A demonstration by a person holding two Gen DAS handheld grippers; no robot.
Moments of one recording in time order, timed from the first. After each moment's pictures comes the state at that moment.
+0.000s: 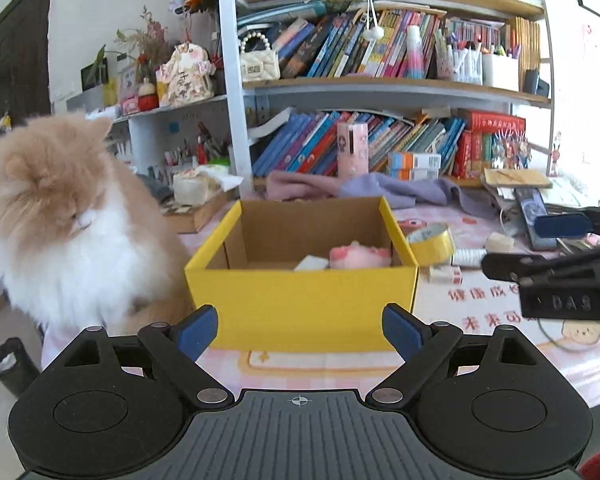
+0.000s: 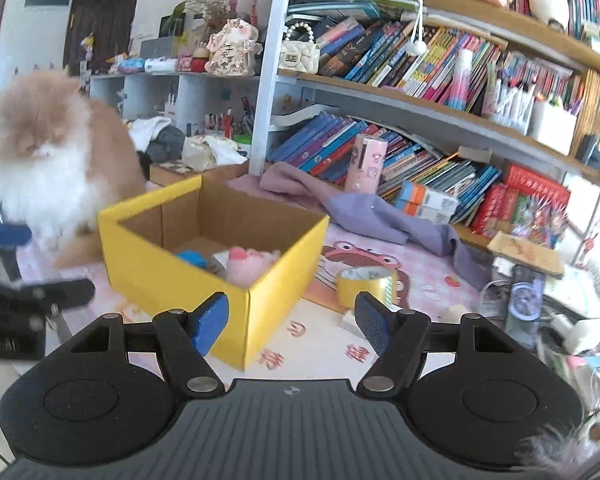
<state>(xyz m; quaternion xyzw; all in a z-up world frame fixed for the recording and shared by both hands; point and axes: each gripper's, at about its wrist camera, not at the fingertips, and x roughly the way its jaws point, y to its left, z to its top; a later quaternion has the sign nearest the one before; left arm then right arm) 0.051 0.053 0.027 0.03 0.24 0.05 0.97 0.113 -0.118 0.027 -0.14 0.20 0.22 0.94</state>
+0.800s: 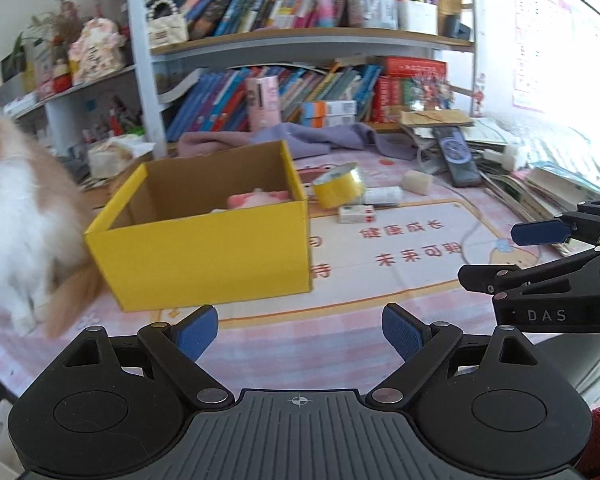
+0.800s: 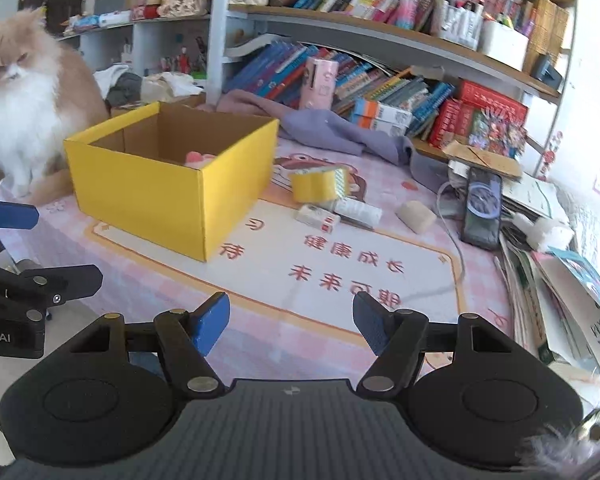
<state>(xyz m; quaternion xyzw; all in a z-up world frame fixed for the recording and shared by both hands) 0.050 0.003 0.004 0.06 0.30 -0.06 0.95 0.085 -0.167 -0.006 -0.11 0.30 0.15 0.94</state>
